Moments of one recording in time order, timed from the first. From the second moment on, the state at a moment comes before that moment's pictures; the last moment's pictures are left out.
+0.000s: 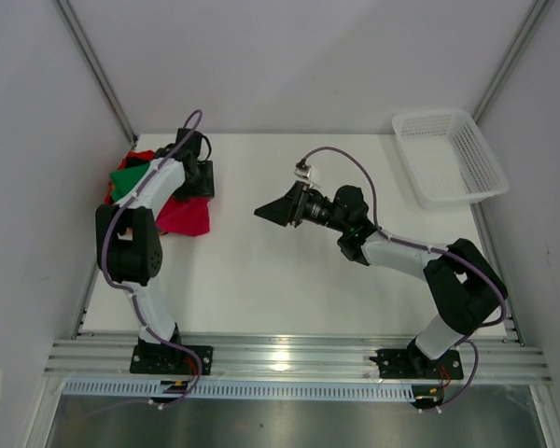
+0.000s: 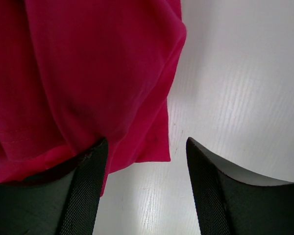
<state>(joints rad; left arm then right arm) -0.11 1.89 1.56 -0.77 -0.16 -0.19 0.68 1.62 0.91 0.86 -0.56 0.97</state>
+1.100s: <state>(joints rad) 0.05 1.71 1.46 -0.74 -0.24 -0.15 0.68 1.61 0.82 0.92 -0.55 1.02</state>
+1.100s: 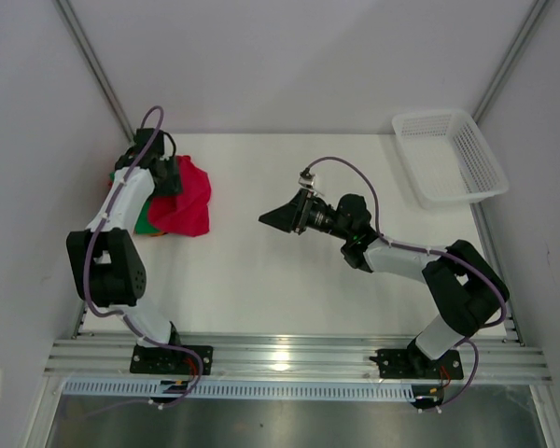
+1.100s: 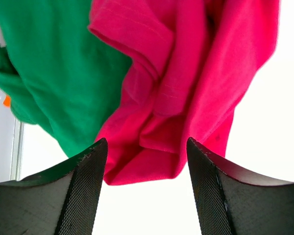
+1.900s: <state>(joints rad) 0.09 1.61 1.41 -0.66 0.24 -0.08 0.66 1.62 0.80 0.96 -0.57 1.05</state>
